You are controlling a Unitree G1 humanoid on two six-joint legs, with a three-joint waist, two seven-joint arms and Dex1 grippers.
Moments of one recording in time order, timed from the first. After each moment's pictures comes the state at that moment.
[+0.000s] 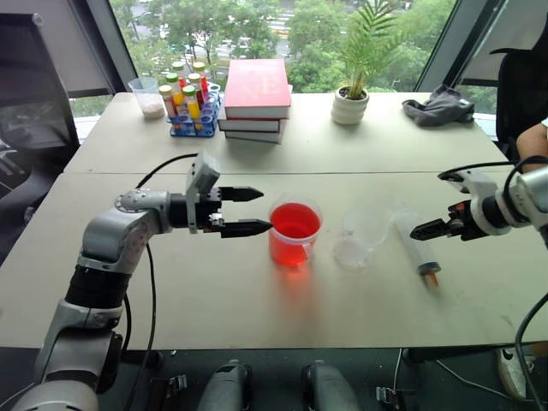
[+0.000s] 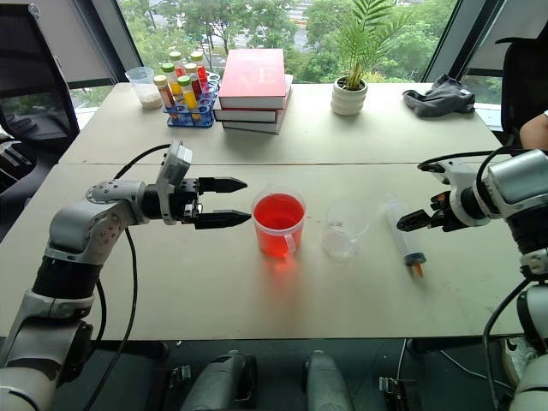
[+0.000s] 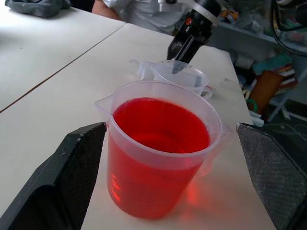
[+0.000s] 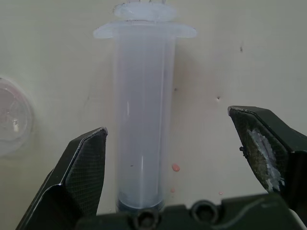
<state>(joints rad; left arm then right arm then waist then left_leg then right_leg) -0.65 0.58 -0.05 -0.02 -0.58 0.64 -1.15 -1.05 -1.03 0.51 0.60 0.31 1.23 0.98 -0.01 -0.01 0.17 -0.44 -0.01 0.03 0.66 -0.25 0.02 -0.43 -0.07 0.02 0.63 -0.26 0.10</state>
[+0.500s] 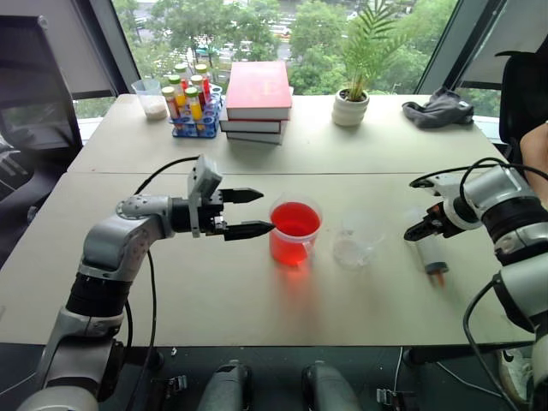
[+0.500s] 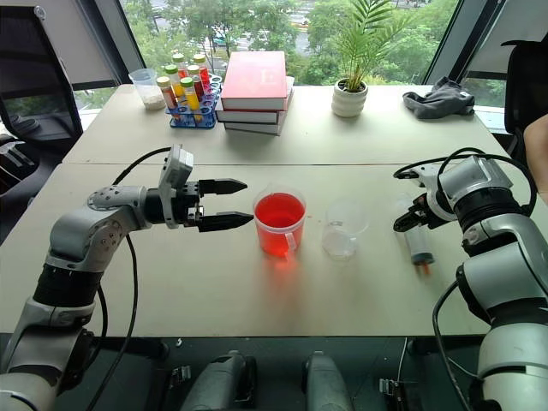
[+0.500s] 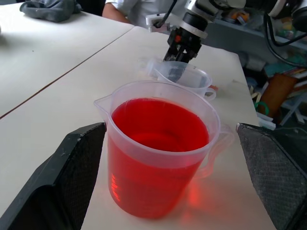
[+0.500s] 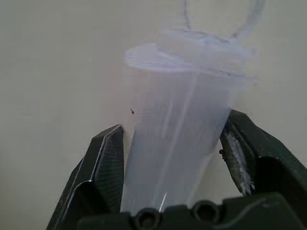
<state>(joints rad) -0.62 0.57 -0.04 -0.07 -0.58 0.64 -1.09 -1.15 -0.85 0.57 0.93 0.00 1.02 1.13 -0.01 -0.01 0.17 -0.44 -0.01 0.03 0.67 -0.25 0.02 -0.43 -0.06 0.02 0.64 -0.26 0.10</state>
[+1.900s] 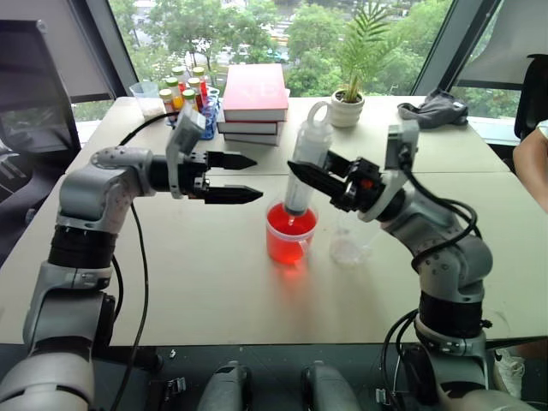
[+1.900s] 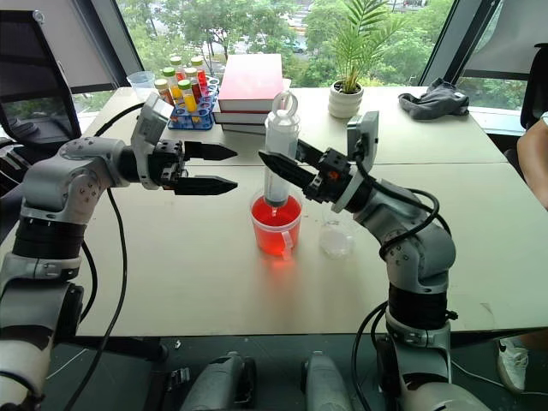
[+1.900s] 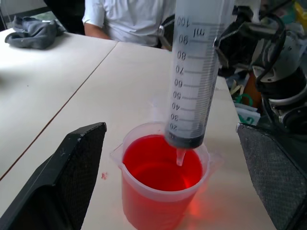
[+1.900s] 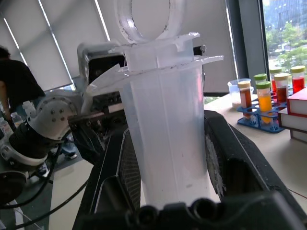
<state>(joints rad) -0.93 0.66 -0.05 0.15 -0.58 0.67 -1.32 -0.56 -0.26 -0.12 -0.34 0.55 0.62 0.78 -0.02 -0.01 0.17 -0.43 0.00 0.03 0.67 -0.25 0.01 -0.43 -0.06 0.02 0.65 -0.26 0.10</state>
